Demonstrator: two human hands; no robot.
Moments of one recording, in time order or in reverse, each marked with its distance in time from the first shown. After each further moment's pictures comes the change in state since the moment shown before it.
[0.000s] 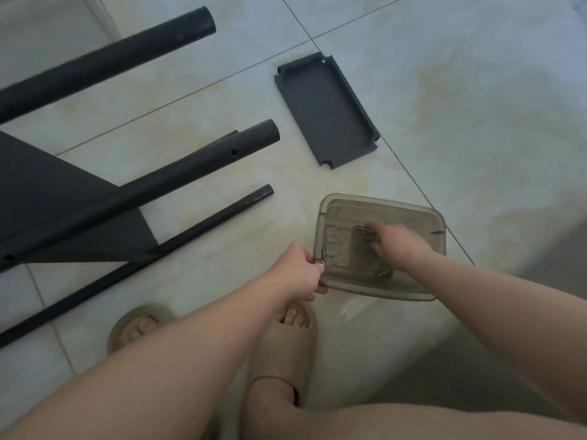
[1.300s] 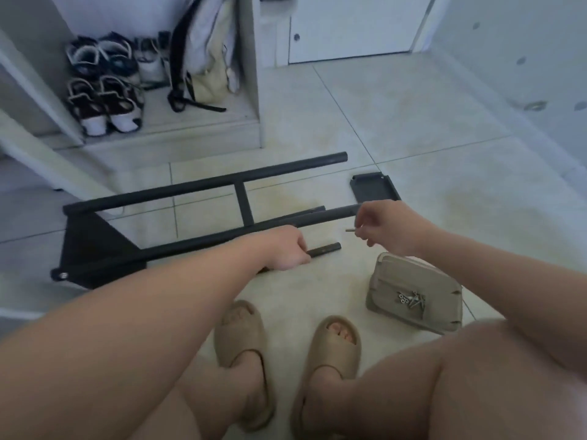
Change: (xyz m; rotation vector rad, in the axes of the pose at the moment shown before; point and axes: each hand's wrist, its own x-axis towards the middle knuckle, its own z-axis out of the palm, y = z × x) left_hand -0.241 0.008 -0.176 0.710 0.271 0.336; right_hand -0.233 -0.205 -0.190 0.258 0.275 -0.459
